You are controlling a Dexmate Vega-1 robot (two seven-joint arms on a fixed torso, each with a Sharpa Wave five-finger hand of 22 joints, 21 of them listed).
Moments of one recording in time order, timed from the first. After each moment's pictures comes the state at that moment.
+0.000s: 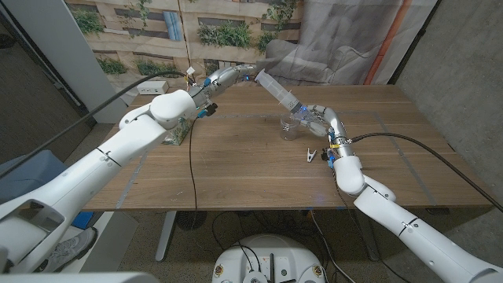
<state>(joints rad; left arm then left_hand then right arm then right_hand) 0.67 0.81 0.48 -1.89 -0.26 0.09 -0.11 0.05 0.09 0.74 0.05 0.19 0.12 -0.01 0.18 0.17 0.10 -0.07 0.19 0.17 0.02 -0.03 0.17 0.16 0.07 -0.04 0.19 0.17 -1.03 -0.59 -0.47 -1.70 -0.17 0.13 -0.55 1.03 -0.05 0.32 -0.16 0.17 0.87 -0.05 0.31 0.18 1.01 -0.13 0.19 0.20 0.95 -0.14 0.27 0.30 0.96 -0.14 0.25 0.18</state>
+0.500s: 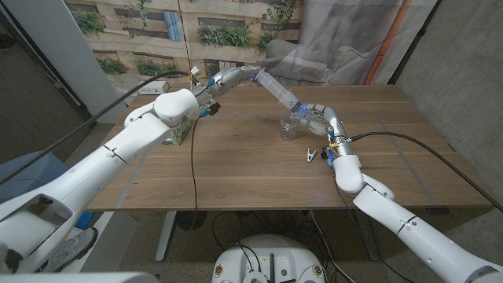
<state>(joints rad) 0.63 0.78 0.51 -1.84 -0.26 0.06 -0.16 0.05 0.09 0.74 0.05 0.19 0.13 0.00 0.18 0.17 0.11 -0.07 0.19 0.17 0.03 -0.04 0.18 0.16 0.09 -0.04 0.19 0.16 -1.01 -0.58 -0.48 -1.69 -0.17 0.14 -0.56 1.03 -0.05 0.32 -0.16 0.17 0.88 -0.05 0.30 0.18 1.01 -0.13 0.19 0.20 0.95 -0.14 0.27 0.30 0.96 -0.14 0.25 0.18</state>
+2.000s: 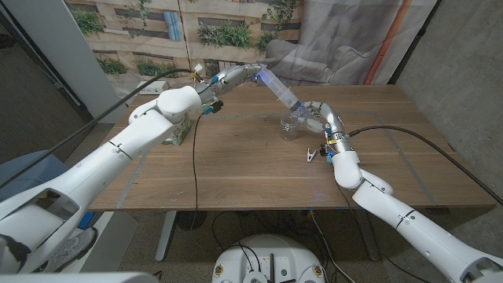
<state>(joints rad) 0.60 0.76 0.53 -1.81 -0.26 0.05 -0.20 0.04 0.09 0.75 0.05 0.19 0.15 0.01 0.18 0.17 0.13 -0.07 0.19 0.17 0.06 -0.04 0.18 0.17 0.09 -0.04 0.19 0.17 -0.98 -0.61 -0.50 -1.70 -0.24 0.10 -0.55 1.03 -0.05 0.32 -0.16 0.17 0.89 -0.03 0.29 0.18 1.01 -0.12 0.19 0.20 0.95 -0.14 0.26 0.31 0.96 -0.14 0.25 0.18</state>
